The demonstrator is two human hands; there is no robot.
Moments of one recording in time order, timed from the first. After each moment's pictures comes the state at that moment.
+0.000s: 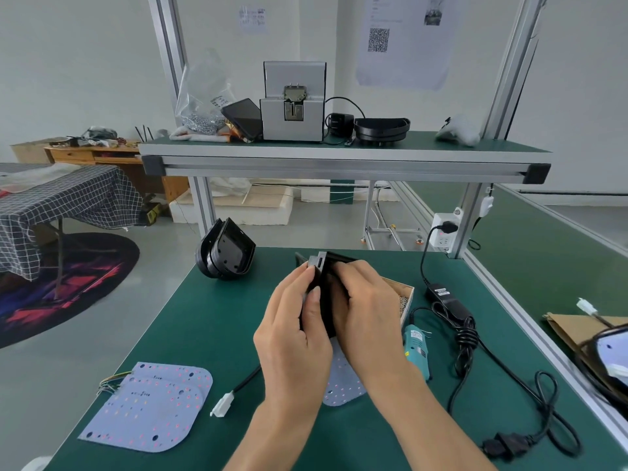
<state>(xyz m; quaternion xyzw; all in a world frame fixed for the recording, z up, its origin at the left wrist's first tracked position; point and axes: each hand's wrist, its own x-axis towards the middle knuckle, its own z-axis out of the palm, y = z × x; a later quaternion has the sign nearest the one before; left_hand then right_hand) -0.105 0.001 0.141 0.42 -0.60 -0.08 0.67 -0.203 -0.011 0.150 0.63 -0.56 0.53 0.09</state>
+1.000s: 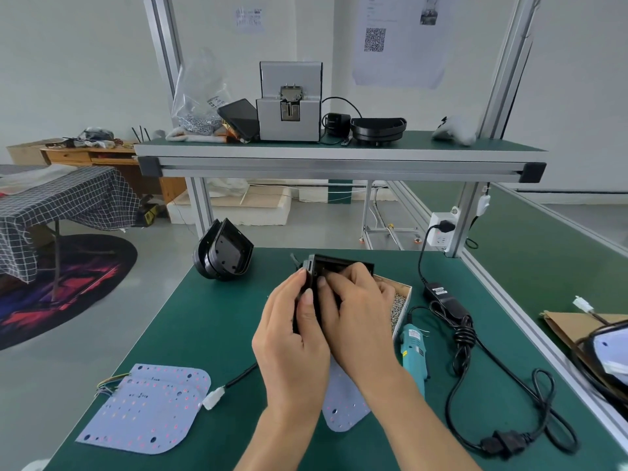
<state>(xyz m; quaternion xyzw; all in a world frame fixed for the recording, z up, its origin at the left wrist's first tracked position) -0.109 0.002 0.133 0.43 -0.57 -0.14 0.69 -0.193 -0.011 0.145 0.62 -0.62 0.48 0.07</state>
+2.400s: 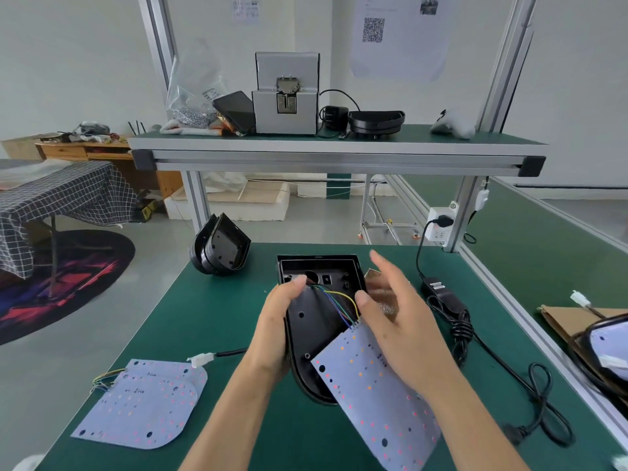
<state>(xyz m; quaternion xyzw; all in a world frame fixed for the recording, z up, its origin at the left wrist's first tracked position) -0.081 -0.036 0.131 0.30 -0.41 -0.74 0.45 -0.258 0.030 0.145 0.60 -0.58 0.51 -0.20</state>
